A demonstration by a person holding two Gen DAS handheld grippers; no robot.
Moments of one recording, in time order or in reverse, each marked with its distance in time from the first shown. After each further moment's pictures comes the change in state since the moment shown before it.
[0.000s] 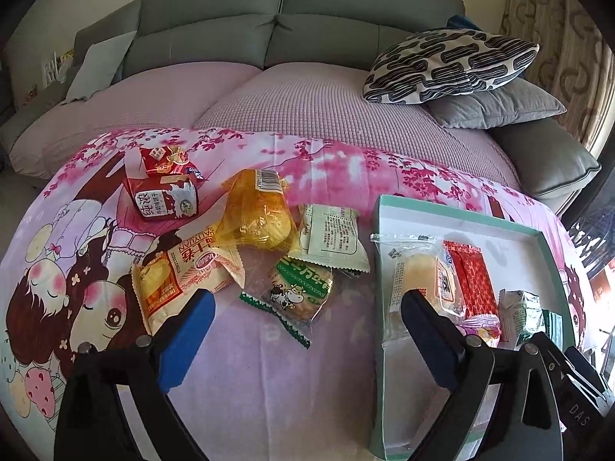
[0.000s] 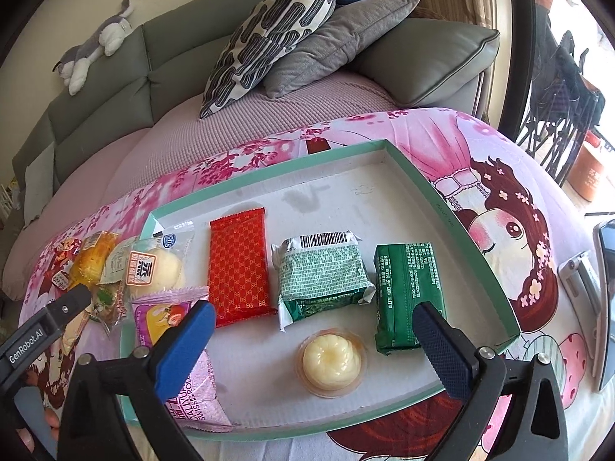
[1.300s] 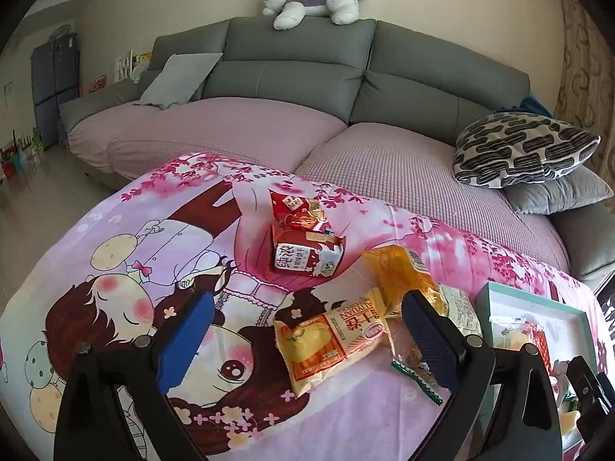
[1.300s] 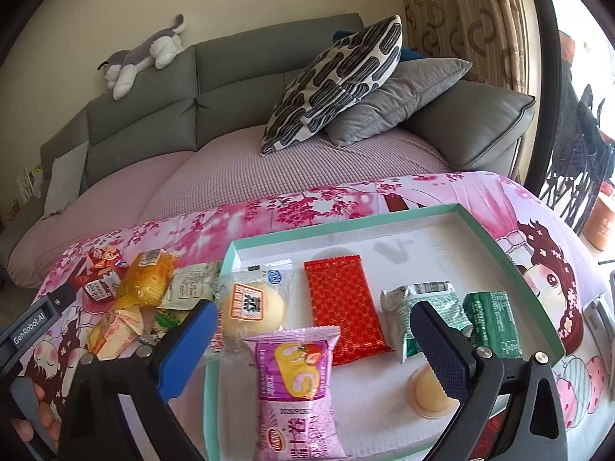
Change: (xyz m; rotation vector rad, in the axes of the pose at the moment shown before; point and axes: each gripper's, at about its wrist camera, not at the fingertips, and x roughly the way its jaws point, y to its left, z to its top) left arm -0.021 0.114 0.010 -0.190 -0.204 0.162; right arm -0.023 0.090 -0.004 -0.099 -0.190 0.075
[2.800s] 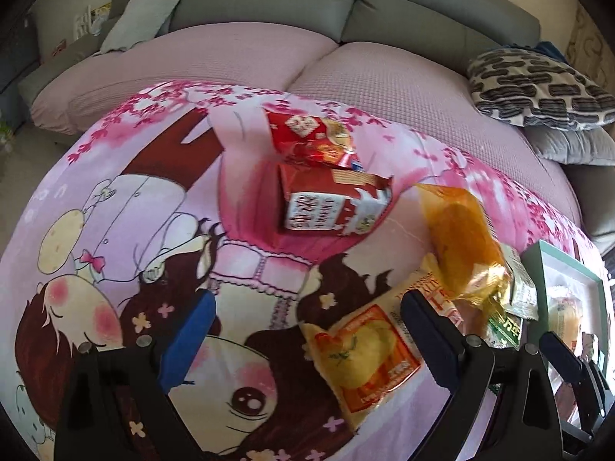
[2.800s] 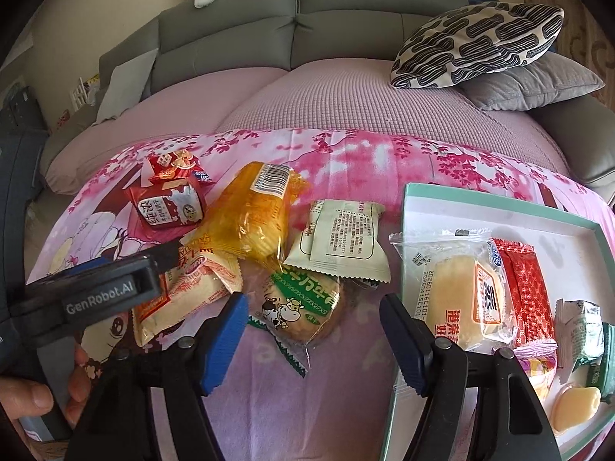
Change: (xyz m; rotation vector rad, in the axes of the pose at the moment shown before) left arm 0.089 0.027 0.005 0.045 0.312 -0.052; right arm 0.072 0.117 -0.019 -0.242 0.242 0.181
